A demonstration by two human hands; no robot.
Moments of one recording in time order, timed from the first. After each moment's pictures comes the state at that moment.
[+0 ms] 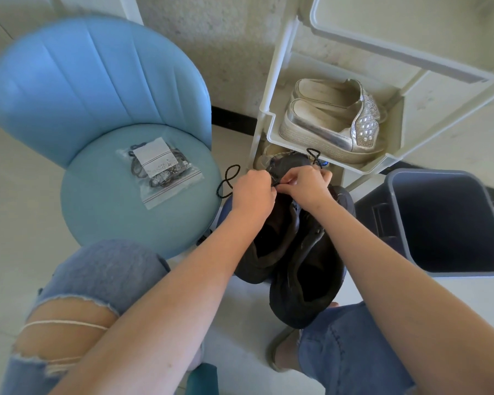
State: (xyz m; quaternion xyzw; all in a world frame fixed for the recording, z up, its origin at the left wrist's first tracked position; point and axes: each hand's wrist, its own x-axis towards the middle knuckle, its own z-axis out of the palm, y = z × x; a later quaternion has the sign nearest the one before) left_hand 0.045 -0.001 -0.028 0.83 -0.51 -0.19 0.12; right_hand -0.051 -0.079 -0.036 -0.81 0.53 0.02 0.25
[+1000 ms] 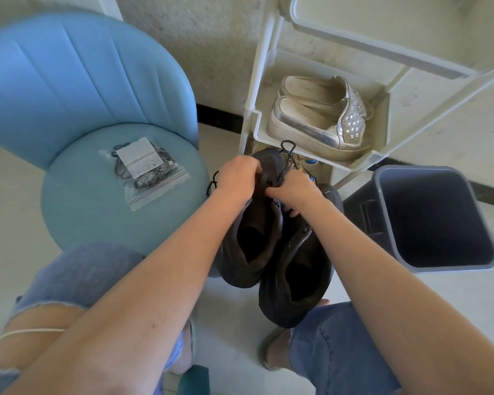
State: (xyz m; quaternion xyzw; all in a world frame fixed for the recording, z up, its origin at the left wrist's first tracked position) left_hand 0.069 -0.030 -0.043 0.79 -0.58 -0.20 0.10; right_hand -0.050 -0.074 -0.025 -0.73 0.58 0.13 0.34
